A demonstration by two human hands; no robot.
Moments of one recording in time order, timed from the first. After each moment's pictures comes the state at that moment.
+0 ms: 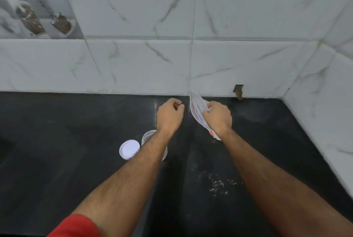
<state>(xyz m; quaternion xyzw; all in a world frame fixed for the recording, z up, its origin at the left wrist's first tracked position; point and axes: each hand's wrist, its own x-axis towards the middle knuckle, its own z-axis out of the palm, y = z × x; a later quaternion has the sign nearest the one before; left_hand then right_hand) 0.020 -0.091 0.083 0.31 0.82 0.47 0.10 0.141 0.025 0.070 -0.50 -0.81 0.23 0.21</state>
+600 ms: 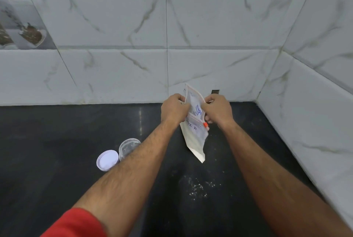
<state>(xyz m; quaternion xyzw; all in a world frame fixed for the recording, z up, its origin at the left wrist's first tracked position) 0.081 -0.034 0.133 0.35 0.80 0.45 0.18 0.202 0.055 0.128 -0.50 -0.74 0.36 0.27</state>
